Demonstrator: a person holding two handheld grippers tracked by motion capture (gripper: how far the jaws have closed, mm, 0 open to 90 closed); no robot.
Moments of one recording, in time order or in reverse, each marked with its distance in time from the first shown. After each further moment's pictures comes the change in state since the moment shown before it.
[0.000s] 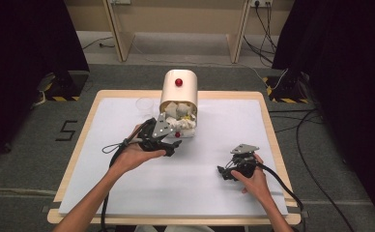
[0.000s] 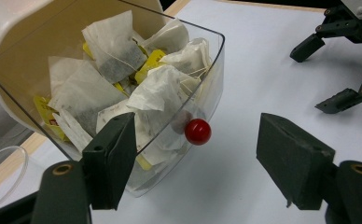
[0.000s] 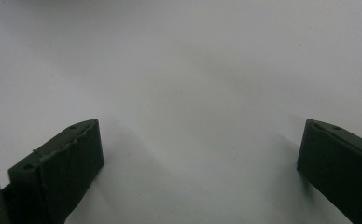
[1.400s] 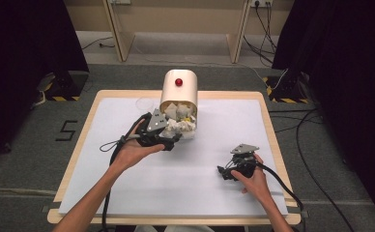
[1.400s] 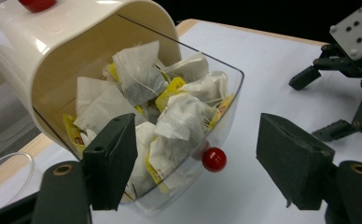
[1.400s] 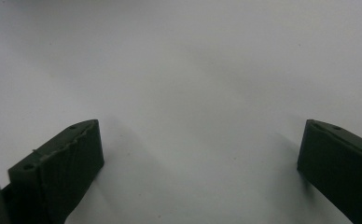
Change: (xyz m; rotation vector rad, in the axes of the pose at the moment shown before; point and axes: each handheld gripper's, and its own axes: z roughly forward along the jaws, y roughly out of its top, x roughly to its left) left arm 0.012 0.008 -0.004 -0.076 0.000 -0.092; right arm 0.000 0.000 0.000 0.003 0.002 0.008
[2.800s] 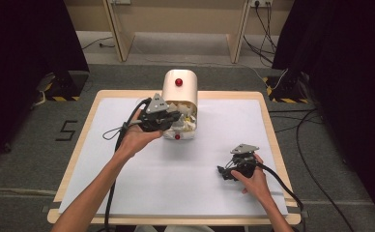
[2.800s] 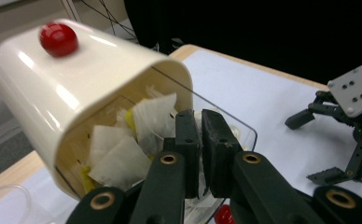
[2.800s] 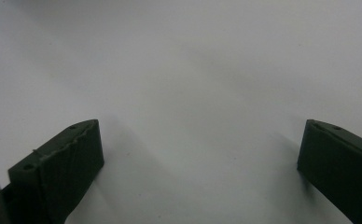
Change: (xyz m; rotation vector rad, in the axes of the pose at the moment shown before) left arm 0.020 0.032 -0.001 -0.066 -0.030 -0.060; right arm 0.000 0.000 0.000 0.001 0.000 0.002
